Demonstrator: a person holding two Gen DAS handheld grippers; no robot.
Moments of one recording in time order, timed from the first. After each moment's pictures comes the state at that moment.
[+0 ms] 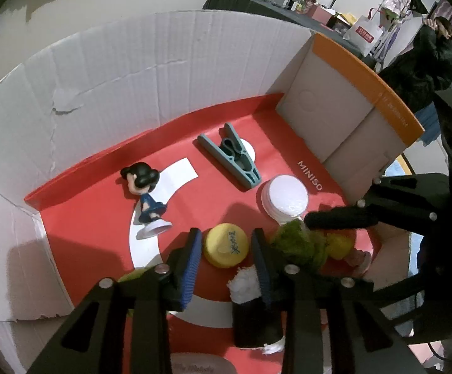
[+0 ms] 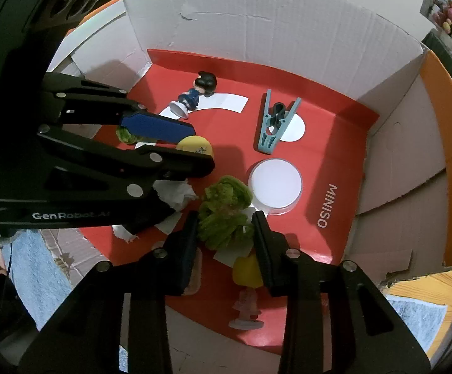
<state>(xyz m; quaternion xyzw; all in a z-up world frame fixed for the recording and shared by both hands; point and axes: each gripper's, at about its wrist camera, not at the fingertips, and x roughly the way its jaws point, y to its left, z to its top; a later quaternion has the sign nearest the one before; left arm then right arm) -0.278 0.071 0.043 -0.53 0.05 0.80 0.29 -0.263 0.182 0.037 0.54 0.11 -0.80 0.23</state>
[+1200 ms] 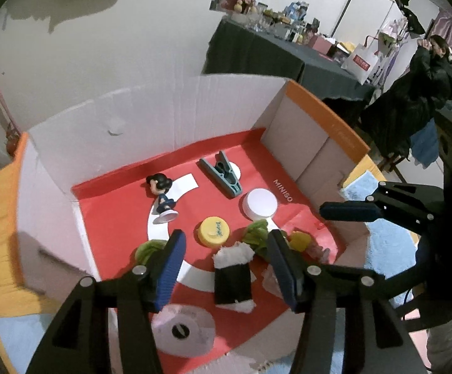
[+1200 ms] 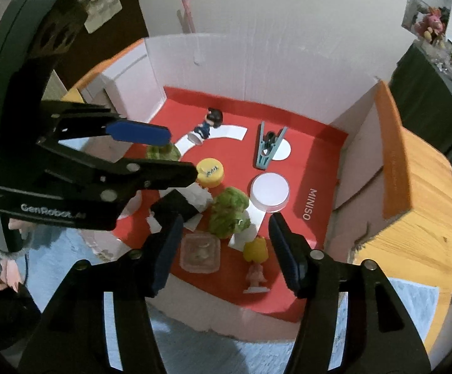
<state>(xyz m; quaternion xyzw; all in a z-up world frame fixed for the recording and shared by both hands) -0.239 0.056 0.099 -0.48 0.02 0.84 0.27 -0.220 0.188 0.093 0.49 0.08 -0.84 0.22</state>
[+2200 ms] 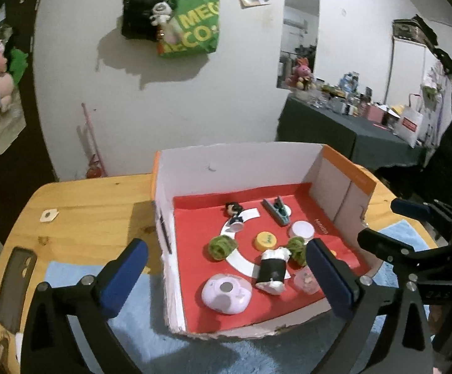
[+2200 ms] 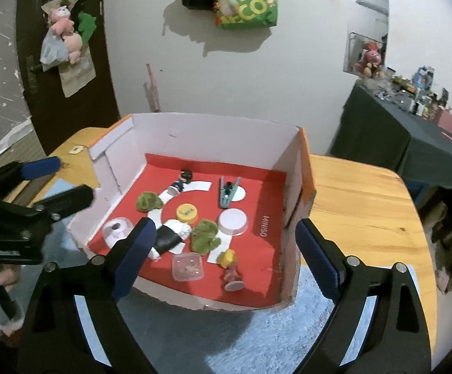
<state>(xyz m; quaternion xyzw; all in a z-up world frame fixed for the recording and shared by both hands) -0.134 0.020 0.126 -0.31 -0.01 0.95 0.08 -0.173 0.198 0.114 0.33 0.05 -0.93 0.12</state>
